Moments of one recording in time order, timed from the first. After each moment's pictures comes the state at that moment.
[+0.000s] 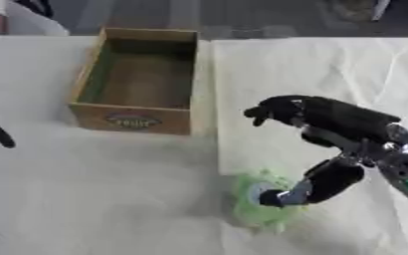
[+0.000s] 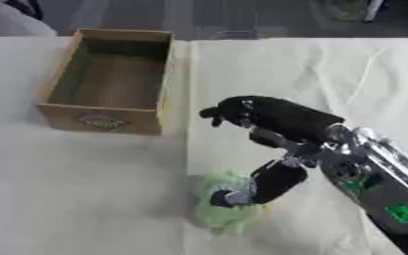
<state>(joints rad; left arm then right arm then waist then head) -0.15 0.13 0.12 -1.98 0.05 -0.27 0.10 -0.57 -0.72 0.49 -1.98 0.53 0.13 0.51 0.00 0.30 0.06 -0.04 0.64</state>
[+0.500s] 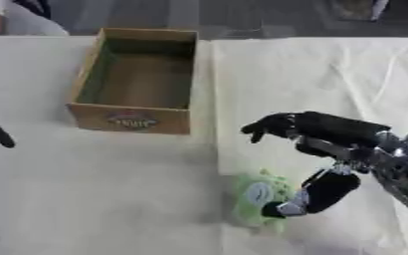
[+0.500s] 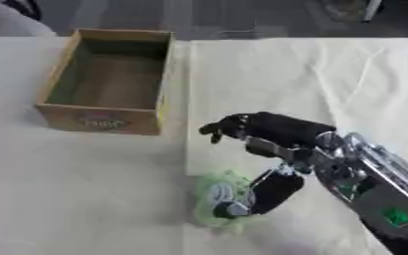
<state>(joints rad) -0.15 0.13 0.12 -1.98 0.05 -0.27 0.10 -0.54 -0.68 0.47 -1.98 0.52 0.20 0.66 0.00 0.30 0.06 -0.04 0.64</state>
